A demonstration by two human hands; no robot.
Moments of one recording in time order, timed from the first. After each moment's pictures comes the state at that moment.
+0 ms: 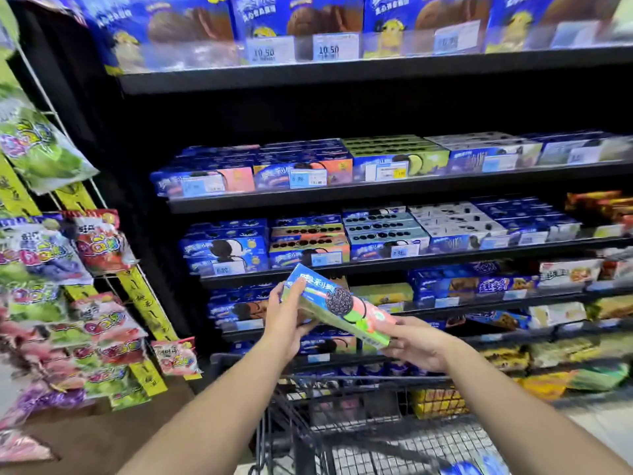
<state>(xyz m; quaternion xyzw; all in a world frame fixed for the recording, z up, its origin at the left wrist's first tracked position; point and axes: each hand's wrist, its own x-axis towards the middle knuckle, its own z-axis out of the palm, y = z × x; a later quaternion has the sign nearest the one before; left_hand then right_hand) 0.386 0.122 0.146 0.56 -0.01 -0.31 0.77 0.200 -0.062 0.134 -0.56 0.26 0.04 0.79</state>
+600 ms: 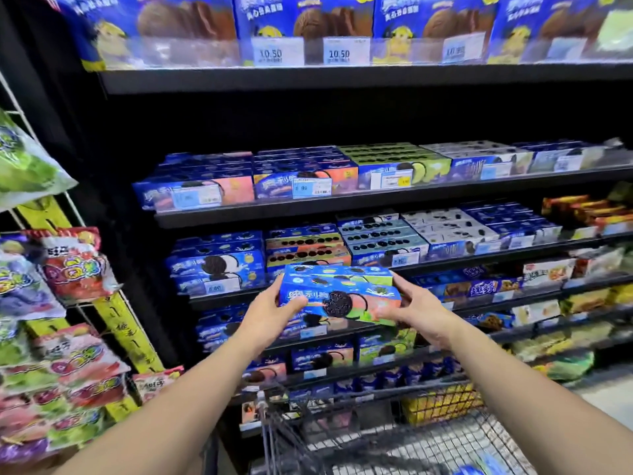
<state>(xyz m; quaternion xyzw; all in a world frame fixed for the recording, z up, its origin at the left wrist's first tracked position) 0.467 0.150 0.167 0.79 -0.34 -0.20 0.47 0.248 -0.067 0.175 -0.74 0.28 -0.13 0.60</state>
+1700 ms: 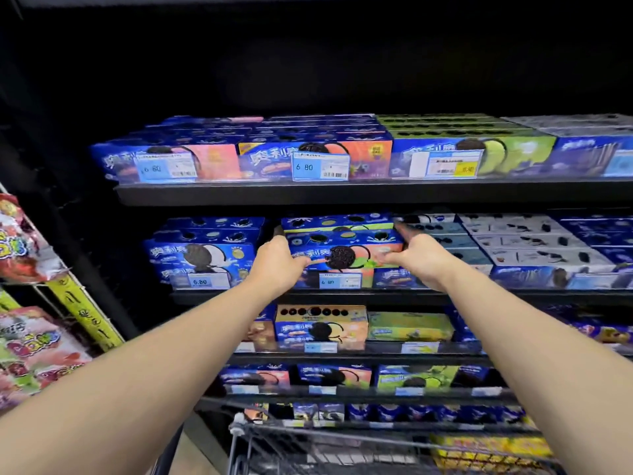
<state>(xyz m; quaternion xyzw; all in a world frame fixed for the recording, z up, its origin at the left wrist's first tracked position) 0.525 0.031 0.193 0.92 -0.22 -0.04 0.32 0.402 -0.204 0.183 -0.83 0.23 -0.13 0.49</state>
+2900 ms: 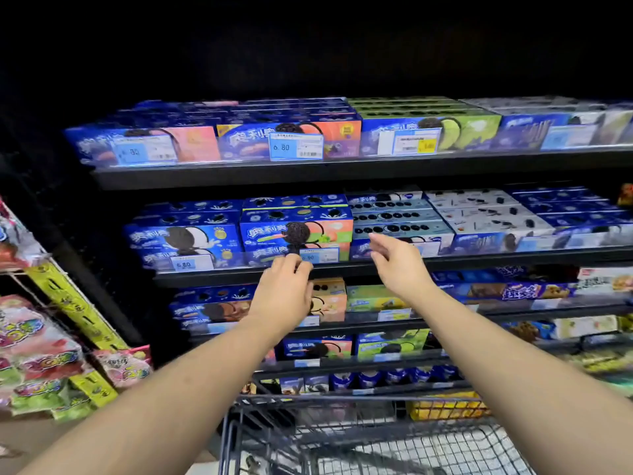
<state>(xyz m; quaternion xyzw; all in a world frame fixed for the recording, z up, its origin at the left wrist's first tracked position) 0.460 0.046 0.128 0.88 -0.46 0.11 0.10 0.338 -0.149 0.153 -0.87 0.27 -0.20 0.37</state>
